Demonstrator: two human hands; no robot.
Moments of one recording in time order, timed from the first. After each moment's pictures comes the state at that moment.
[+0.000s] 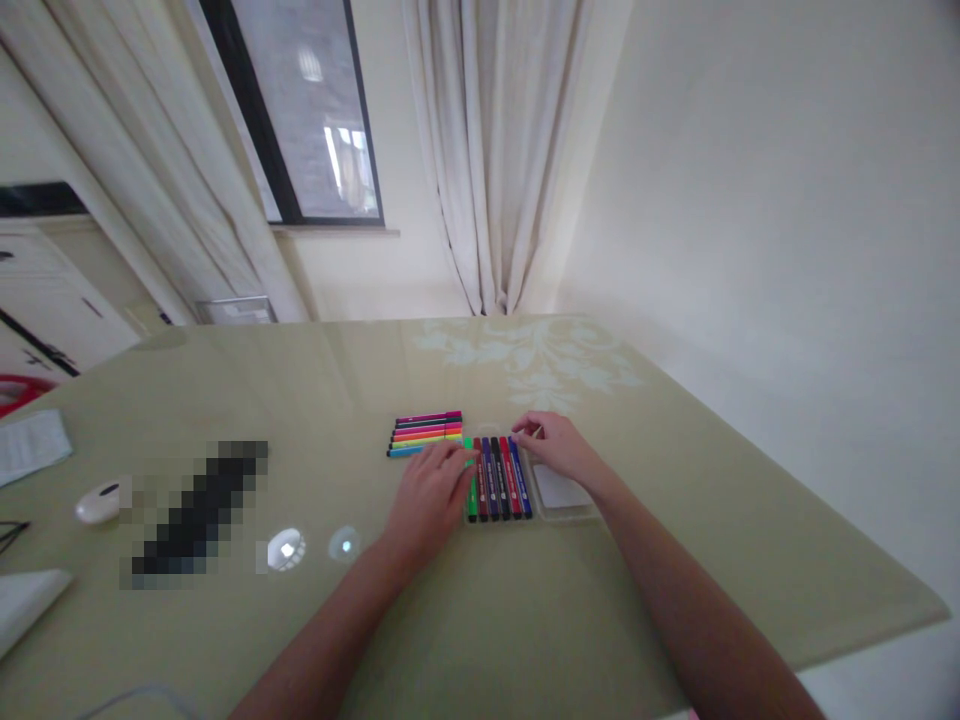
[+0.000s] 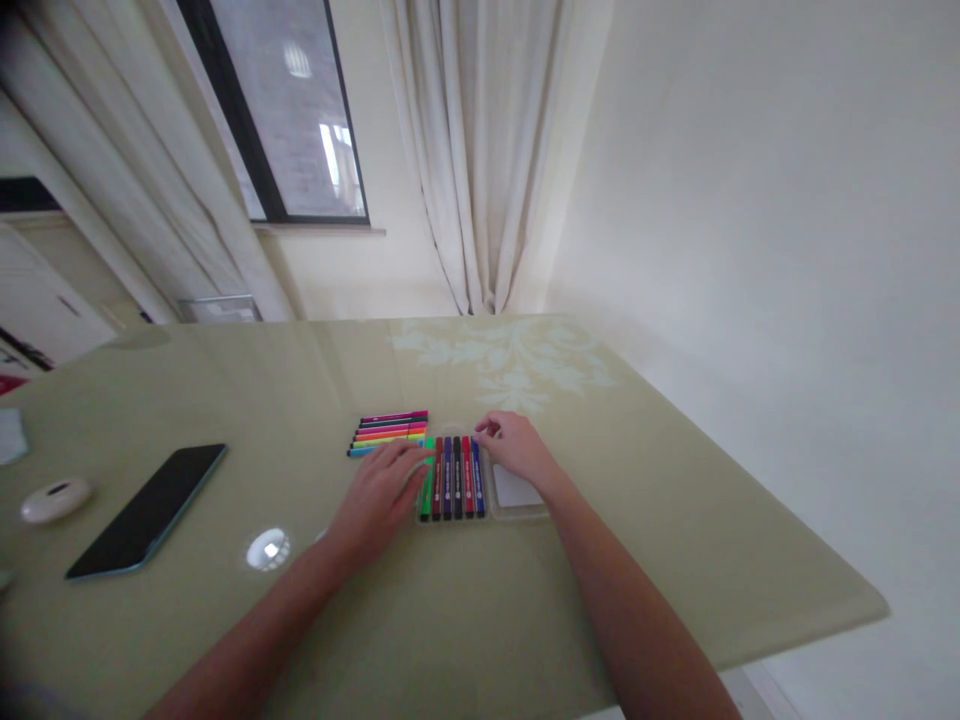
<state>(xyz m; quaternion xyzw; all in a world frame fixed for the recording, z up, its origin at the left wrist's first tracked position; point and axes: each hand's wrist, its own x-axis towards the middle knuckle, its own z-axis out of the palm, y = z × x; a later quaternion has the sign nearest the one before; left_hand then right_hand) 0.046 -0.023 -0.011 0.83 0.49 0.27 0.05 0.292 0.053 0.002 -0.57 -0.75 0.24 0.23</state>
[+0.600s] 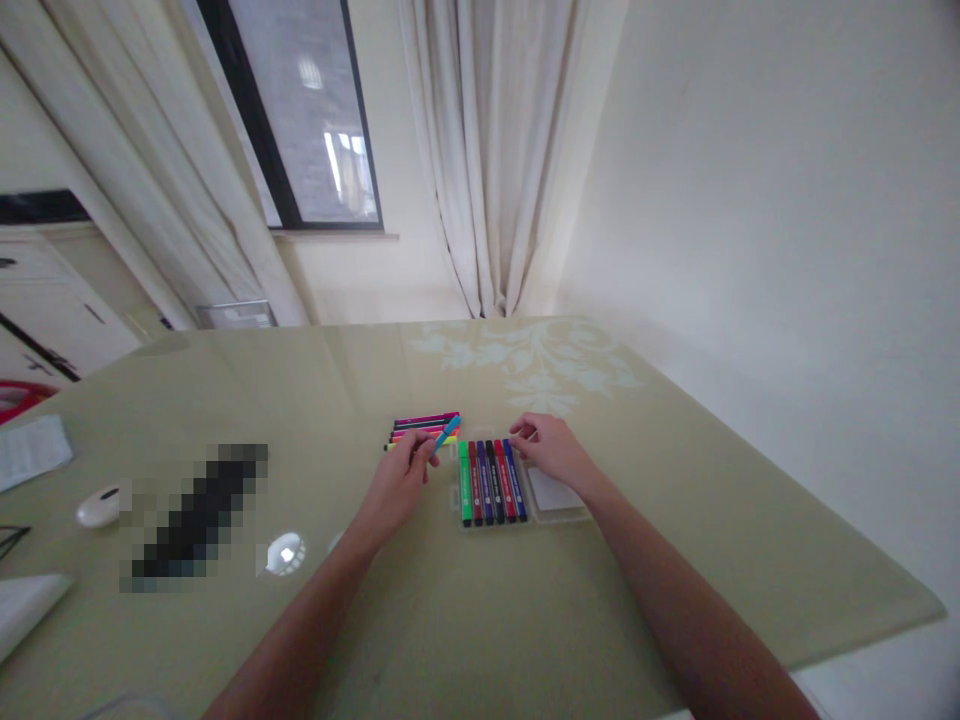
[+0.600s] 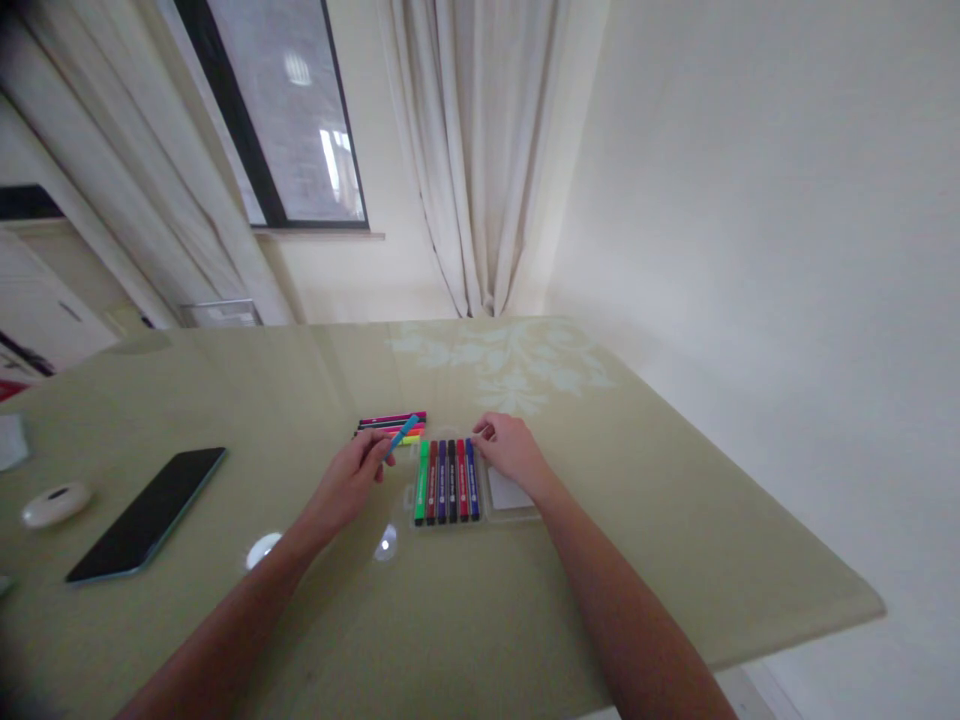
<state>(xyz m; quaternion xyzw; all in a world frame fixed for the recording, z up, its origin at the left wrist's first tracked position) 0.016 0.004 -0.011 0.64 0.56 0.41 0.33 0.286 0.052 -0.001 -0.59 -0.73 0.24 0.25</state>
